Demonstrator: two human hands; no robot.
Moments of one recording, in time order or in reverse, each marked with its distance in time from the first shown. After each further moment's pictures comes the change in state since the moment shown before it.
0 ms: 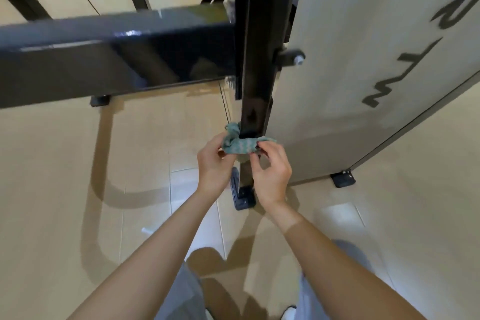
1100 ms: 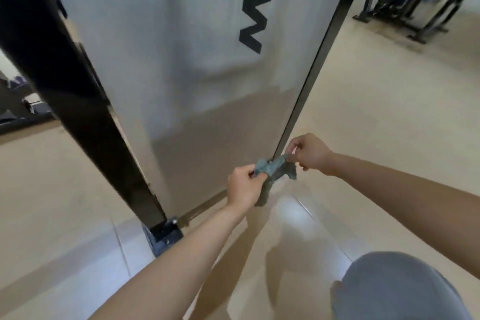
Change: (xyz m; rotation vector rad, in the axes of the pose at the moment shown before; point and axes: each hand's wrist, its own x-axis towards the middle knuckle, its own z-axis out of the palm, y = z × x) left_hand -0.063 -0.108 0.301 0.092 -0.534 -0.103; right_hand 0.084 0.226 -0.240 -0.526 -0.448 0.680
